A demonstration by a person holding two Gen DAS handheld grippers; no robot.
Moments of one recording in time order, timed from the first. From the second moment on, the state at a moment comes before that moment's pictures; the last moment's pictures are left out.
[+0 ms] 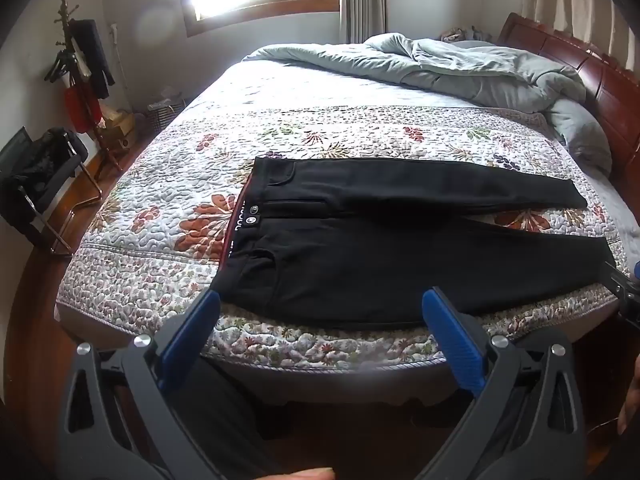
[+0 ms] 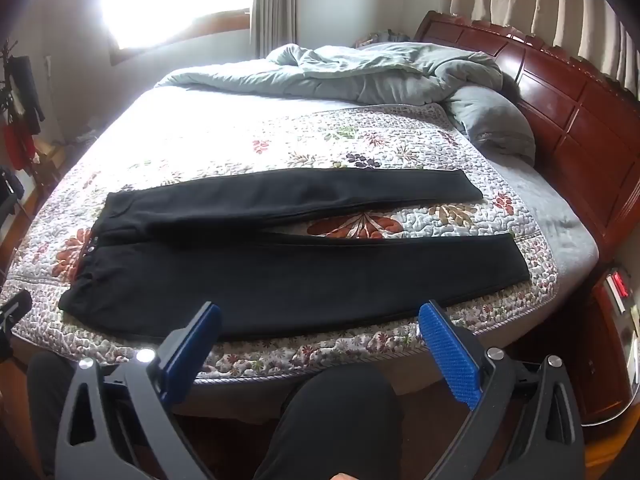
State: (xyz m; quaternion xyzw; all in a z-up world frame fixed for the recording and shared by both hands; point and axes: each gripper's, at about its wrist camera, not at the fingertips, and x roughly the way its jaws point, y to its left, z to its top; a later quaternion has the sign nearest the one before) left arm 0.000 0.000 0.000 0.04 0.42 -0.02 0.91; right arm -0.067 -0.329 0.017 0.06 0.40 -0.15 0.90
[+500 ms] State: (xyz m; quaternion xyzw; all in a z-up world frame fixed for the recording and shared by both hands) left arm 0.000 0.000 0.003 0.04 0.41 -0.02 0.91; right arm -0.066 -0.327 0.017 0.06 0.40 -0.15 0.90
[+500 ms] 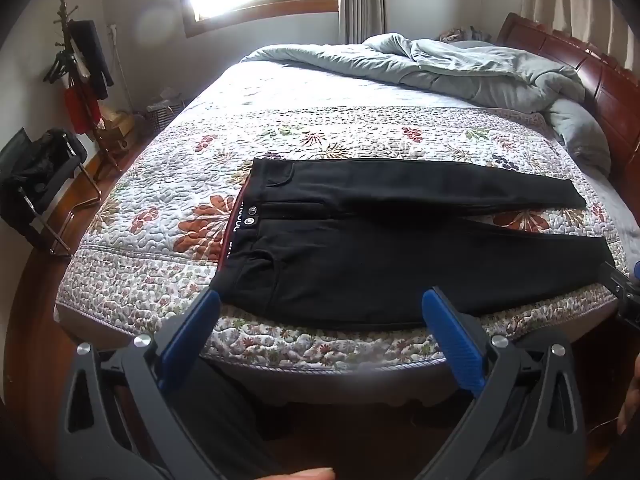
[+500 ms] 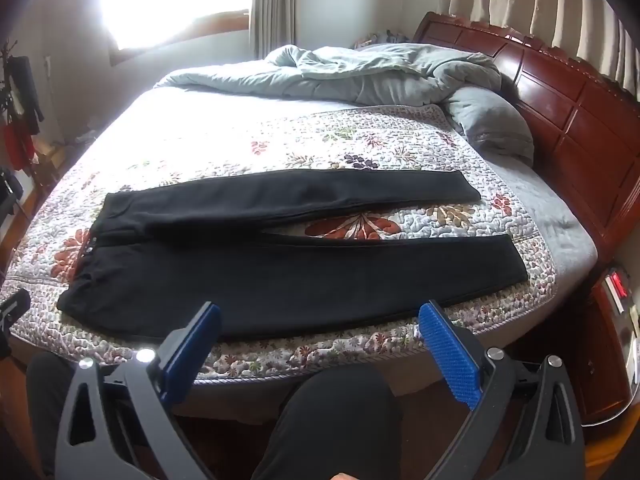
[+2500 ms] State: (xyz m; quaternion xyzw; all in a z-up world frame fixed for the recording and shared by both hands) left arm 0.006 -0.004 -0.004 0.04 0.42 -0.03 0.91; right arm -0.064 -0.327 0.022 0.04 0.40 -0.15 0.90
